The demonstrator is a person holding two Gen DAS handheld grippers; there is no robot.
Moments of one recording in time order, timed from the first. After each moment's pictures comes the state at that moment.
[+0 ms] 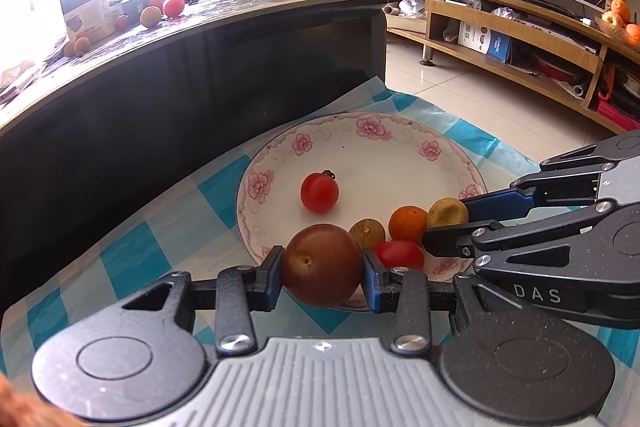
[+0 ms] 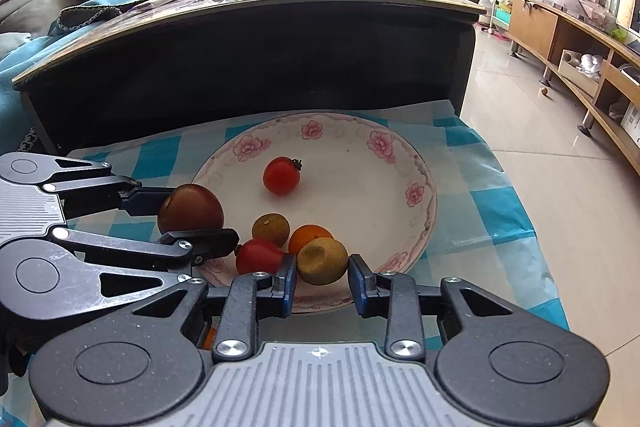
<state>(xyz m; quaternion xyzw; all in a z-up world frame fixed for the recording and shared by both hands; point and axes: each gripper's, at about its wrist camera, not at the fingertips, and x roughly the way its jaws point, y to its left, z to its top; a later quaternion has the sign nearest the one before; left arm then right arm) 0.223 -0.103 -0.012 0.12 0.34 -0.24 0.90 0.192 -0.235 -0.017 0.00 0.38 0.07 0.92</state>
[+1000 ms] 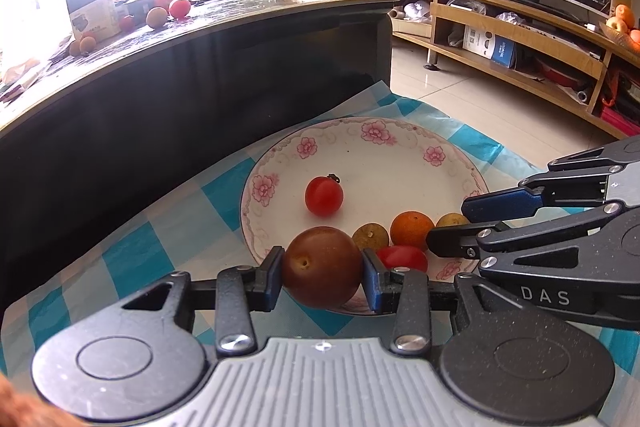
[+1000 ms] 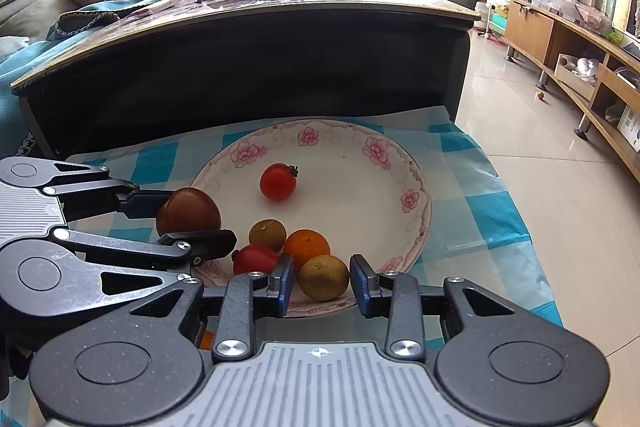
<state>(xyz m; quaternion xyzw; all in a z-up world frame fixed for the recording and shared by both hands) 0.224 -0.101 -0.011 0.12 0.34 -0.24 0.90 0.190 -0.235 -0.014 0.00 0.38 0.07 0.92</state>
